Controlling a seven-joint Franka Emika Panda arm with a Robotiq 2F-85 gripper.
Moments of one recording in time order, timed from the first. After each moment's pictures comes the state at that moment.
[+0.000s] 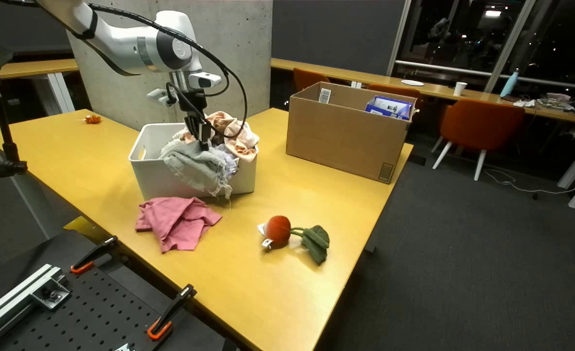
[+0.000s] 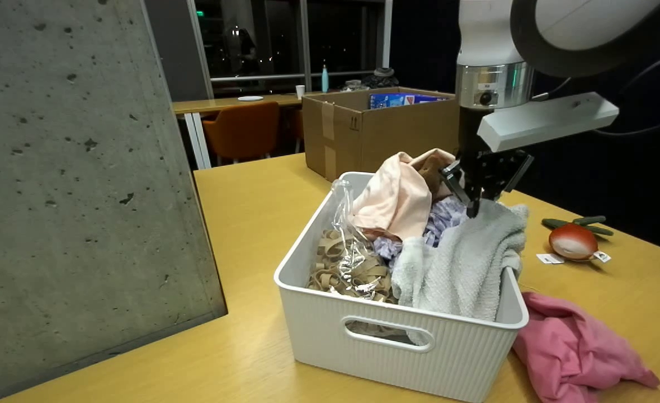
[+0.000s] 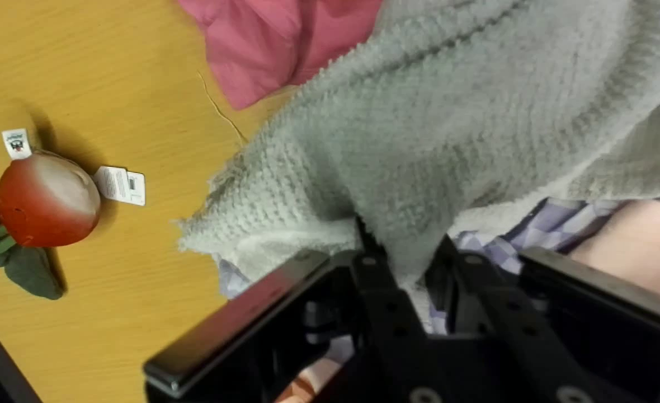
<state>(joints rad) 0.29 0.54 -0.04 -1.66 -0.19 2.16 0.66</state>
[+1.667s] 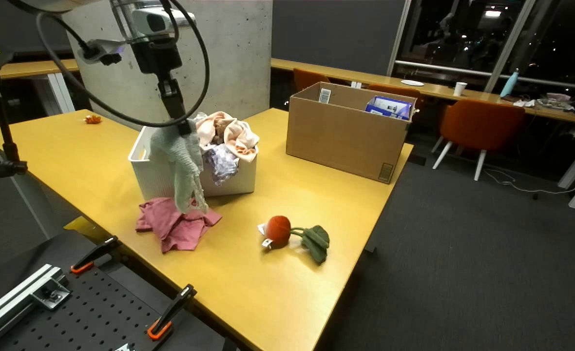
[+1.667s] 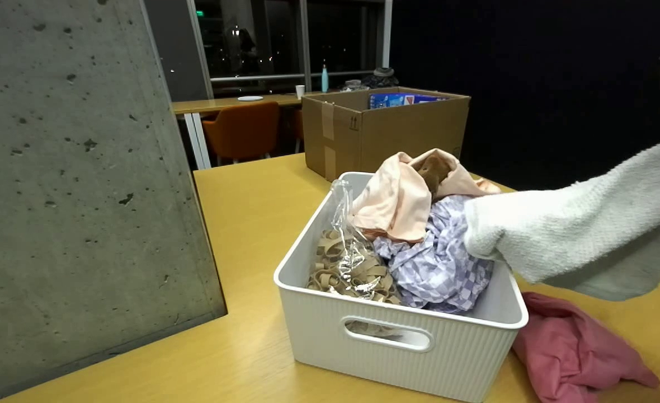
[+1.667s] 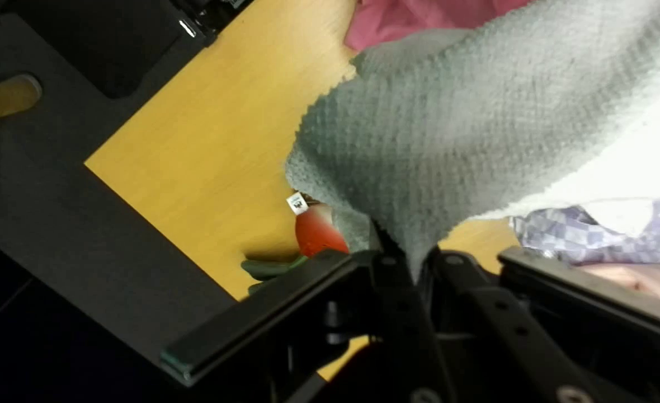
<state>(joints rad) 0.12 -0.20 -0.03 -2.30 -0.28 2.16 0.90</state>
